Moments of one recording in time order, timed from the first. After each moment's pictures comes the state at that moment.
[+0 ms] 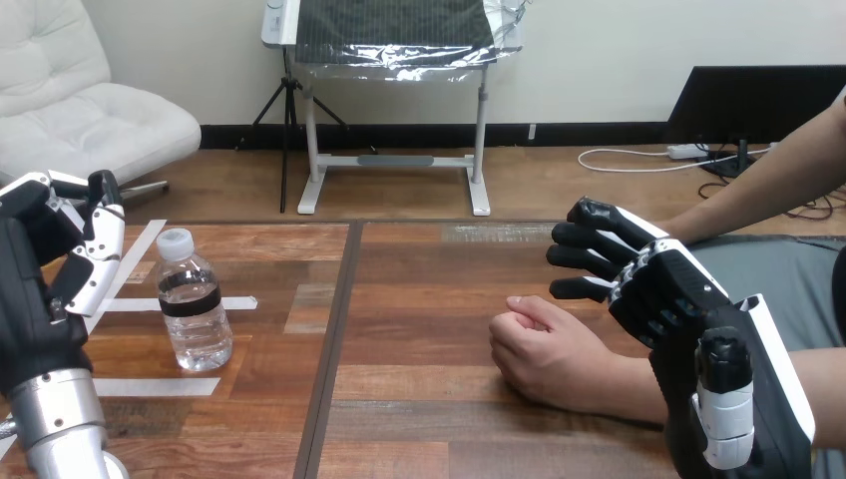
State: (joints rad) left arm -0.08 0.23 0.28 0.32 0.15 -0.59 0.33; right arm 0.47 -0.13 0.02 -0.39 0.20 -0.48 0.31
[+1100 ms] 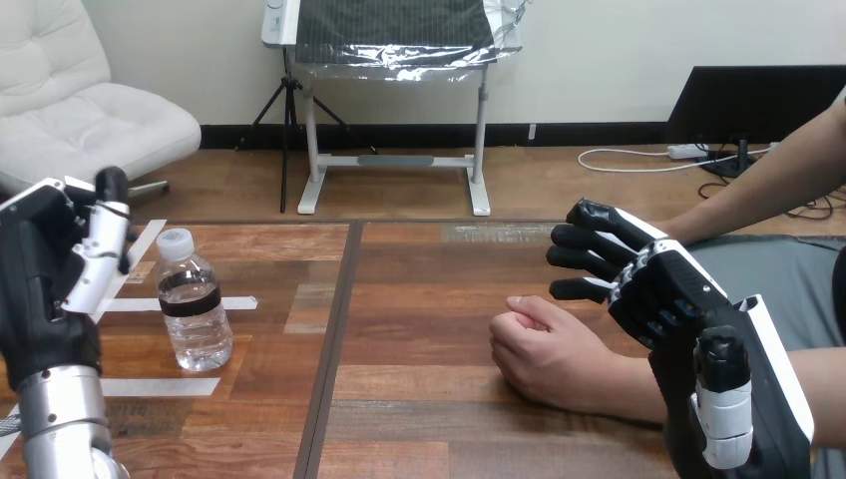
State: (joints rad) left arm -0.07 0.21 0.28 0.24 -0.17 -0.43 0.08; right arm 0.47 -0.13 0.02 -0.39 0.20 -0.47 0.31
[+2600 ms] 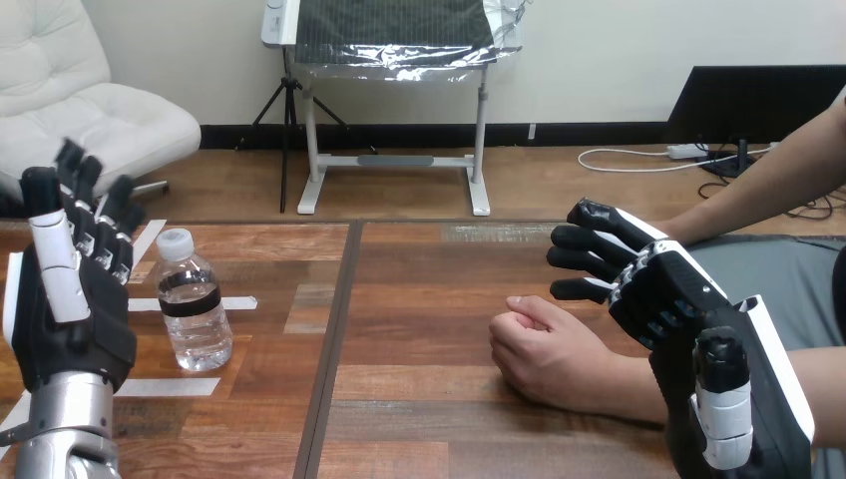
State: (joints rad) left arm -0.03 0.18 0.32 0.10 -0.46 -0.18 -0.15; right arm 0.47 -0.13 0.02 -0.39 0.20 -0.47 0.31
